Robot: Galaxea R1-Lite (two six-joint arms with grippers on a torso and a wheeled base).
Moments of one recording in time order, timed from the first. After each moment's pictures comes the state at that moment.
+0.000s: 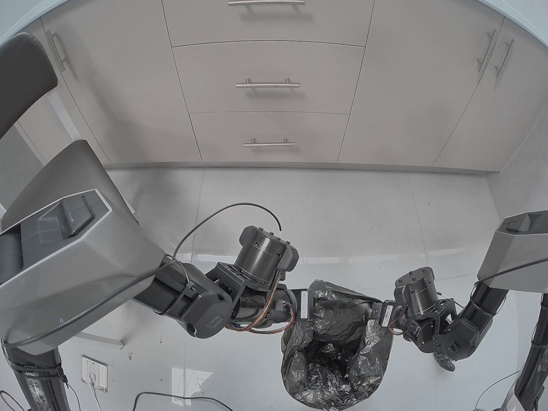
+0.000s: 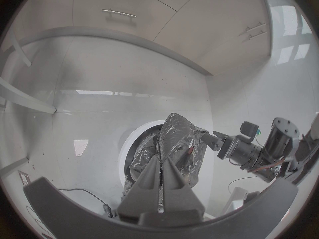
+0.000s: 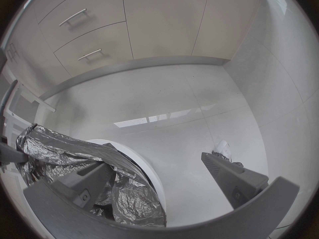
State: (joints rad) left arm -0.76 2.18 -1.09 -0.32 -0.12 -0.57; right arm 0.53 2.13 -0.46 -0.91 -0.54 0.54
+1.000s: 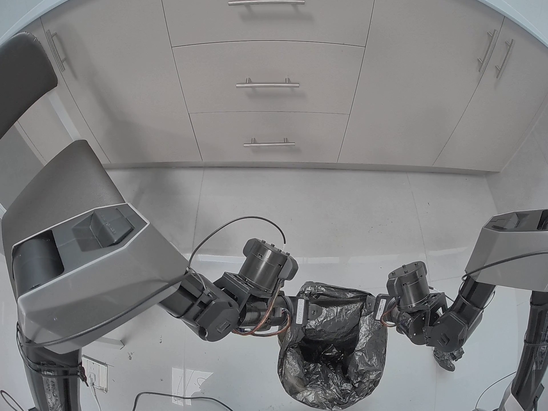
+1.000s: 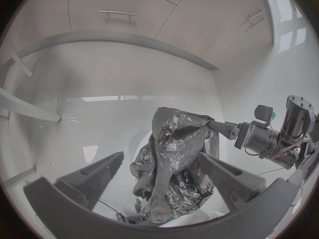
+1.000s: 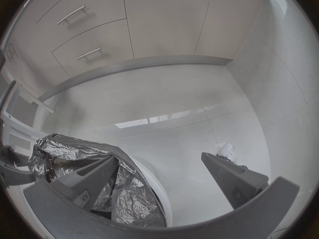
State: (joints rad) left arm -0.74 2.27 -1.10 -0.38 -0.06 -0.46; right arm 0.50 2.20 -0.55 -0.91 -0.52 0.52
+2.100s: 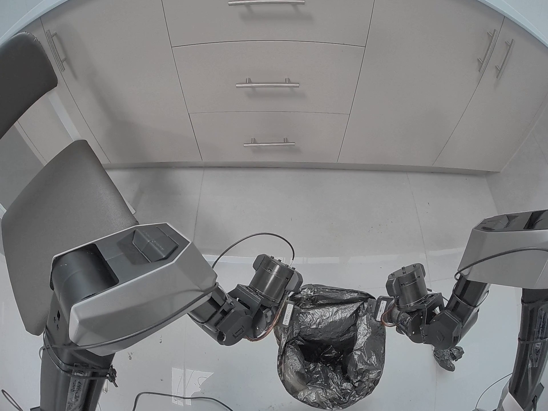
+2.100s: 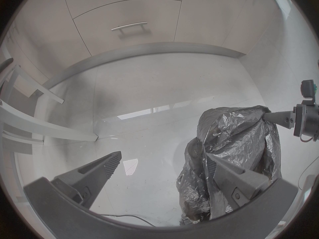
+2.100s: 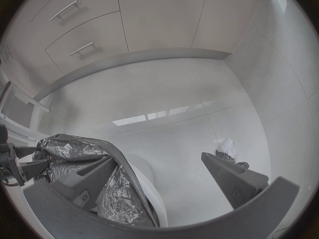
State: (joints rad) left arm -0.73 2.42 -1.17 -0.41 0.32 -0.28; right arm 0.46 2.26 -0.57 -0.91 -0.49 0.53
